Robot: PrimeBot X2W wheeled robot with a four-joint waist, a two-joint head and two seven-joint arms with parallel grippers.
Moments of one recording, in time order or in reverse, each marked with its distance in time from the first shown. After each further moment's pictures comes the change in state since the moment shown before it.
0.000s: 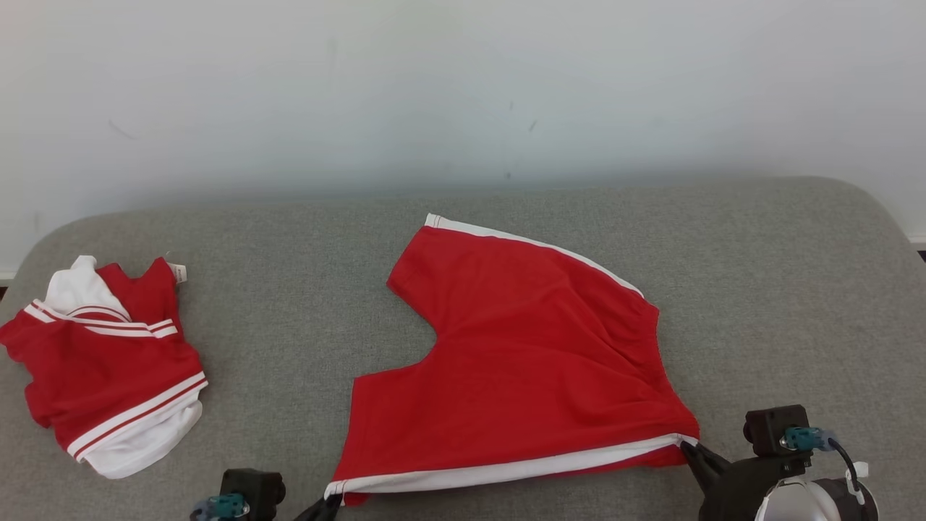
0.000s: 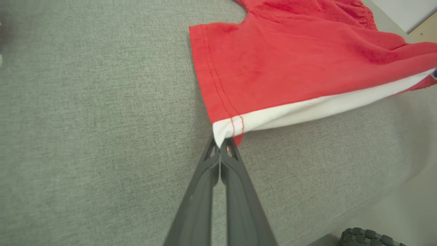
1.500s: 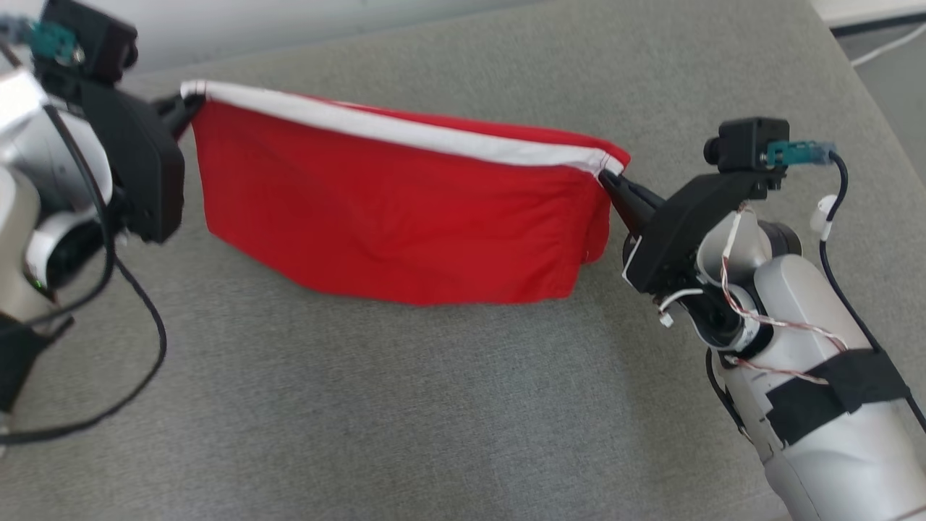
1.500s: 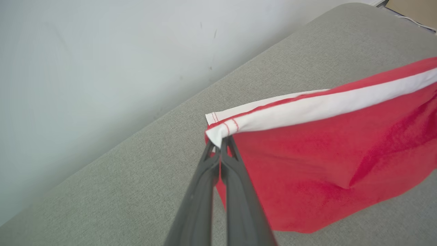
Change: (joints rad) left arm -0.972 0.350 -0.298 0.086 -0.234 -0.034 0.288; right arm -0.610 0.189 -0.042 0.138 0.197 0.012 0.130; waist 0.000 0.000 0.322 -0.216
